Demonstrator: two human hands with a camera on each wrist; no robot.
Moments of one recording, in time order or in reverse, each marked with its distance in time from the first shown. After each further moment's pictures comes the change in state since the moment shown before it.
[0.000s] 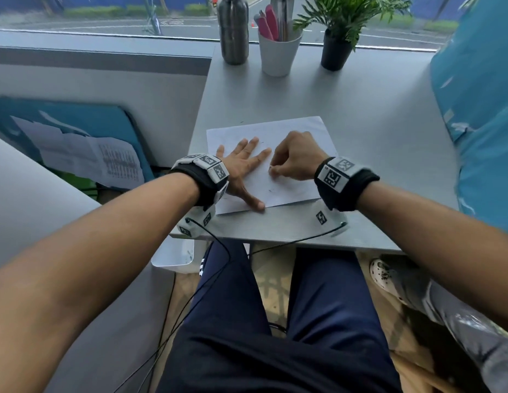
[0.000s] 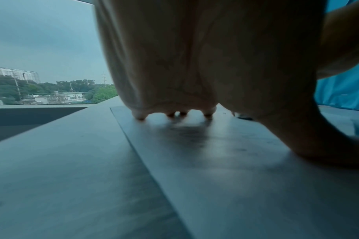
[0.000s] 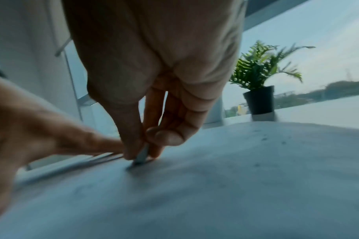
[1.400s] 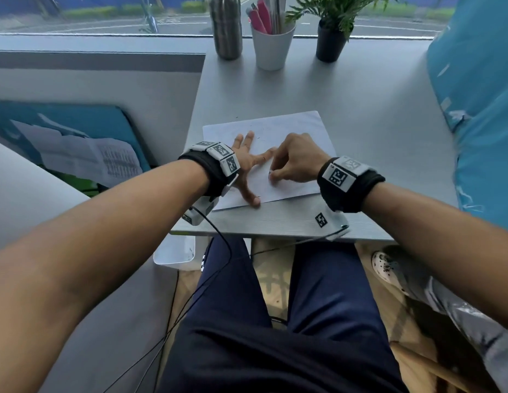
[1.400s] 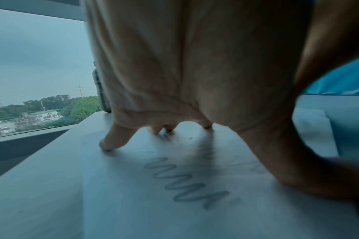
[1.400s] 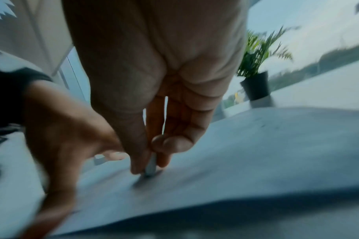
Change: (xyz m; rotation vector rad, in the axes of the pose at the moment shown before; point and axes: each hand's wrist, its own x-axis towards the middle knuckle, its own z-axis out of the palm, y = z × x) left_hand 0.000 0.031 -0.018 0.132 -0.102 -0.122; right_hand -0.015 0.008 0.005 0.014 -0.028 -0.004
